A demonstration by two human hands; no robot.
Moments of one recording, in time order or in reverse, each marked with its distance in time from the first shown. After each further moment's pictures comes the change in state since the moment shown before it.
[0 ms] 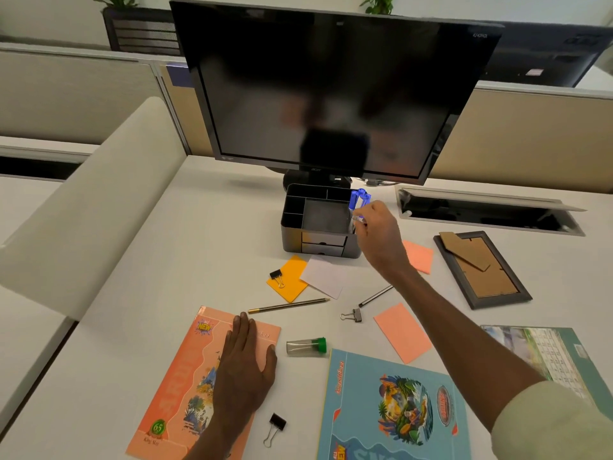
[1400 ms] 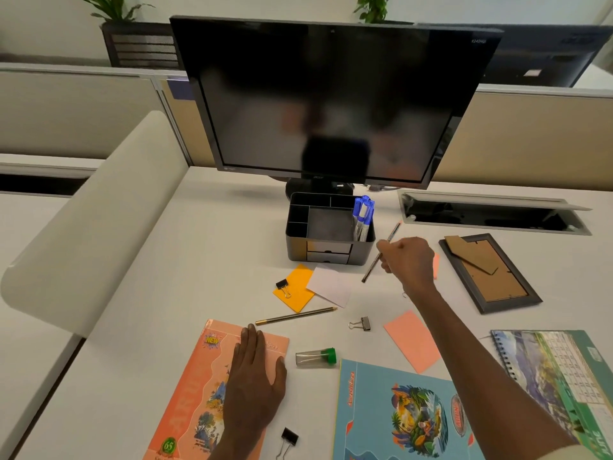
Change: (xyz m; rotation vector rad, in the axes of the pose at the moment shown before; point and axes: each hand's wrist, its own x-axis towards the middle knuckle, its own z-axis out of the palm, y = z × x) left_hand 0.001 0.000 0.000 -0.003 -0.026 -0.007; right_hand -0.025 0.004 -0.023 0.245 0.021 0.765
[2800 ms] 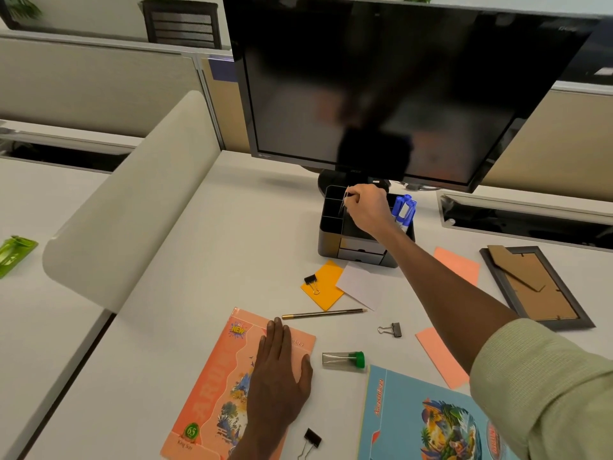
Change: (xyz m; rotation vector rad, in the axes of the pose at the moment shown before) left_hand -0.002 0.001 -0.001 -0.048 0.023 0.006; right_hand 0.049 -0.089 0.122 -0.242 -0.289 -0.496
